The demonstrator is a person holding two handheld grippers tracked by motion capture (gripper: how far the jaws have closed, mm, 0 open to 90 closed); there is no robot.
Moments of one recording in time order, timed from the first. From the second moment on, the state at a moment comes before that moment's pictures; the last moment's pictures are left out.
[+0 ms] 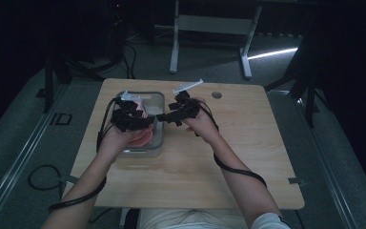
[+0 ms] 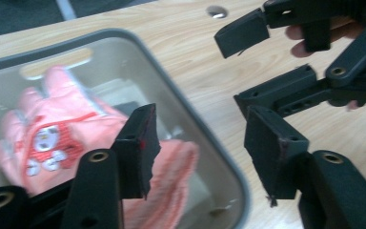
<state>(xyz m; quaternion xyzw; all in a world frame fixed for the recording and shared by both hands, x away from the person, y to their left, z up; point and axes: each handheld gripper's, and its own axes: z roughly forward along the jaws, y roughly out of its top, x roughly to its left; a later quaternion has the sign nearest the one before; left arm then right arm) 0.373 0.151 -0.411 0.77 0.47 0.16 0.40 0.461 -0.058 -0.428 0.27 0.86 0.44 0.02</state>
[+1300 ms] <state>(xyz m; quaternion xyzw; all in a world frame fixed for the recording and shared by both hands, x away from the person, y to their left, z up) 0.328 0.074 -0.452 0.81 0.32 0.11 0.47 0.416 -0.149 -0.477 0.27 0.86 0.44 0.07</state>
